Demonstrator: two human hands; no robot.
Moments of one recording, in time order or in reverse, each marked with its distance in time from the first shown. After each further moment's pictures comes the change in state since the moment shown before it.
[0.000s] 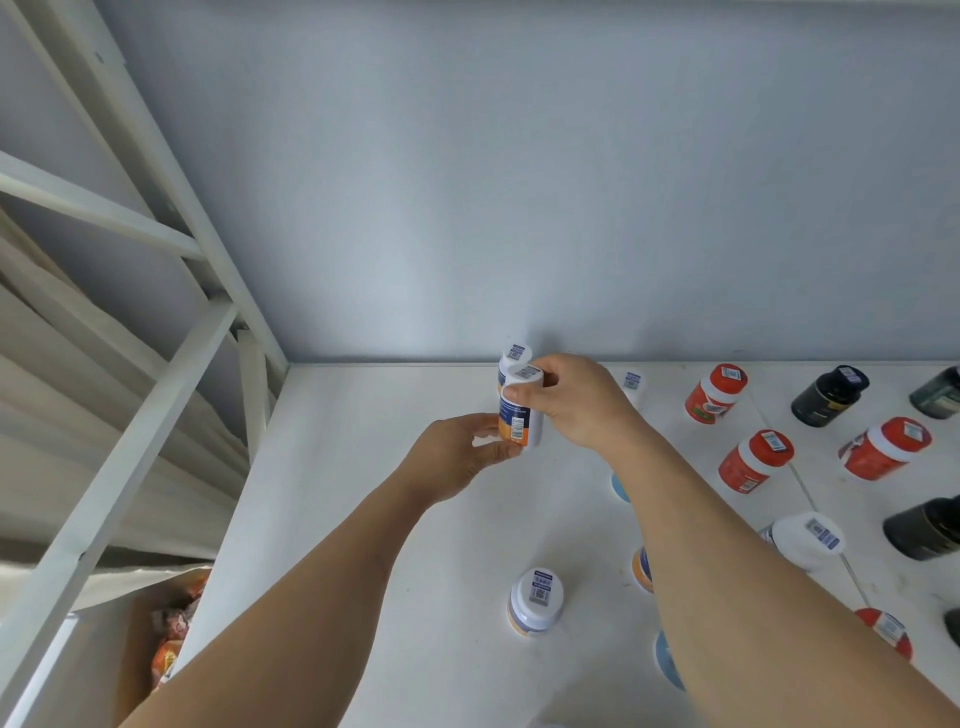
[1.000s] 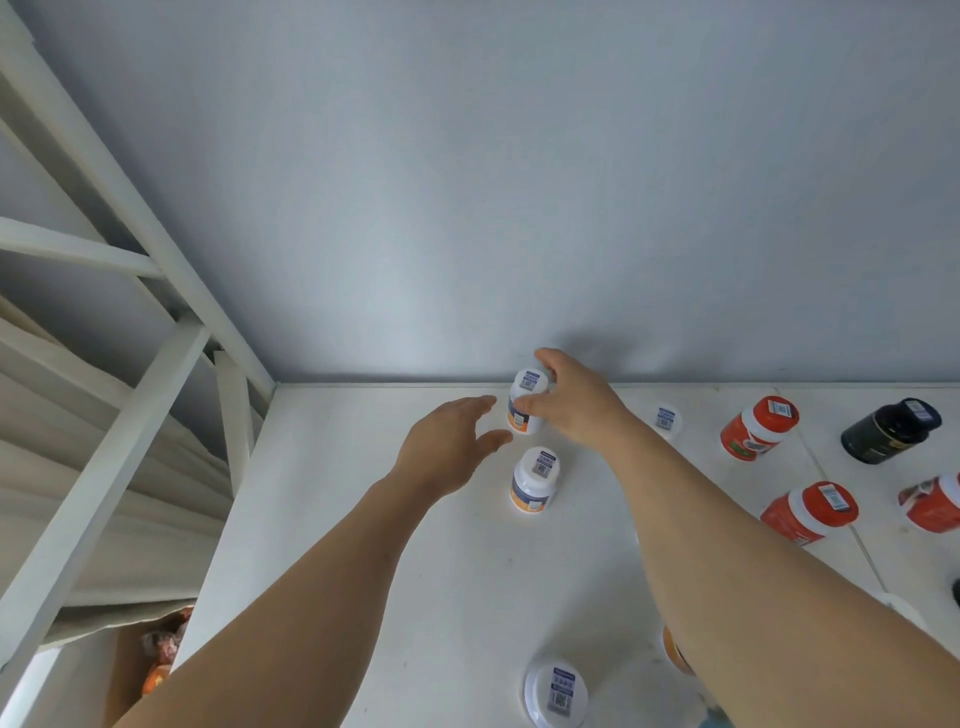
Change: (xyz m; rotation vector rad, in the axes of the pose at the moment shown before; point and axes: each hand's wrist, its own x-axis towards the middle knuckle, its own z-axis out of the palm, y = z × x) left_hand 0.069 -0.013 -0.020 0.442 0.145 0.013; right_hand 0.086 0.023 0.013 -0.124 -0.077 0.102
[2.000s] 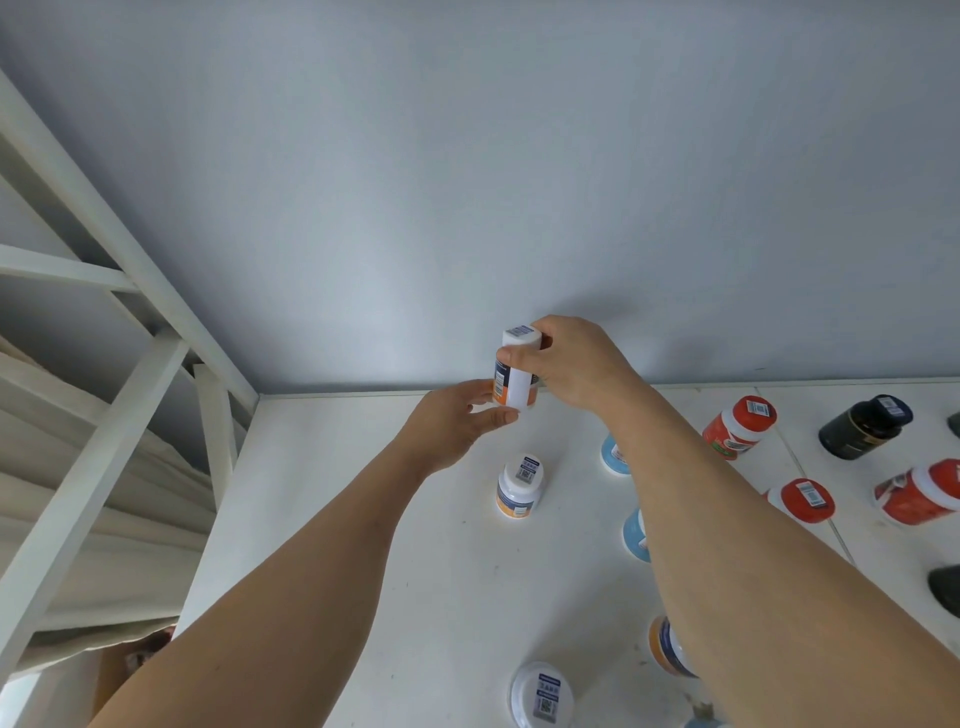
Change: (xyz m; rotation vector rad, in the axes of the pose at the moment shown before) left_hand 0.024 0.018 -0.017 -0.486 -0.108 -0.006; right_hand -0.006 -0.036 -0.046 -0.030 0.112 -0.118
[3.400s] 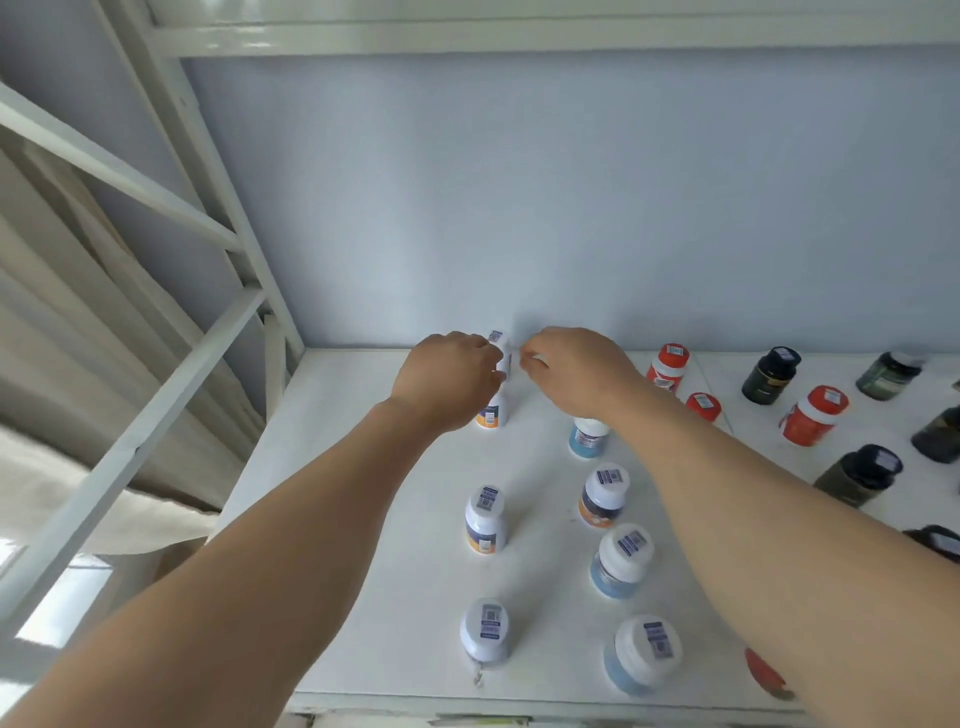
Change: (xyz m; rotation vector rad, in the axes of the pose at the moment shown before) left_hand -0.144 0.084 0.037 1.100 0.385 0.404; right_hand -0.164 0.016 -0.032 -0.545 0.084 -0.385
